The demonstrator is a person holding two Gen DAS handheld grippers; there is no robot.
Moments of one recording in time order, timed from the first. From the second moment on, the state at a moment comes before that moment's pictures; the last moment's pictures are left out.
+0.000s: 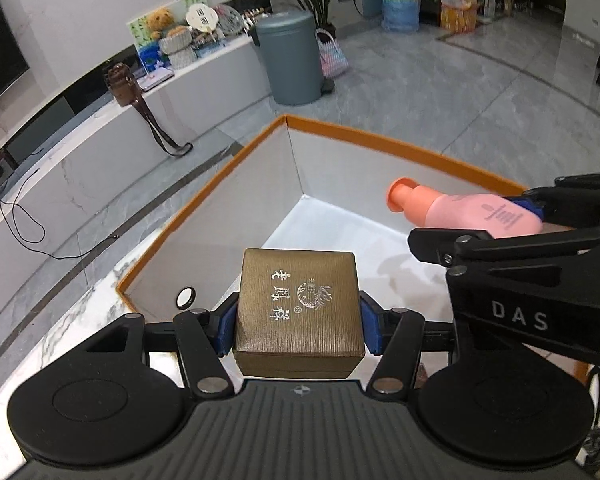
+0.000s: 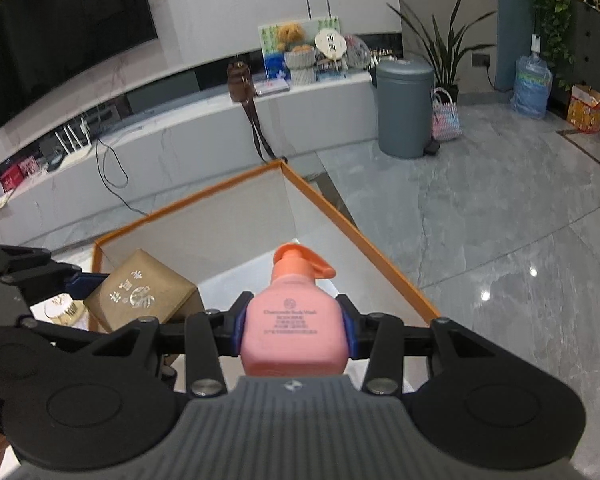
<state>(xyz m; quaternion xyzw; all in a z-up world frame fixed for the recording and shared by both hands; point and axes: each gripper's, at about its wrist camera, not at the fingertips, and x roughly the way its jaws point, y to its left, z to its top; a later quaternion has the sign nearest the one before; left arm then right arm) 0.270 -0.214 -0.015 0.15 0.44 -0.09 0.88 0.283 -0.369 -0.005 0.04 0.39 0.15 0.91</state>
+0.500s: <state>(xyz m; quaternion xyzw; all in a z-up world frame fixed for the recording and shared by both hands) 0.291 -0.247 -0.061 0.26 0.50 -0.15 0.81 0.313 -0.365 -0.035 0.03 0.46 0.14 0.88</state>
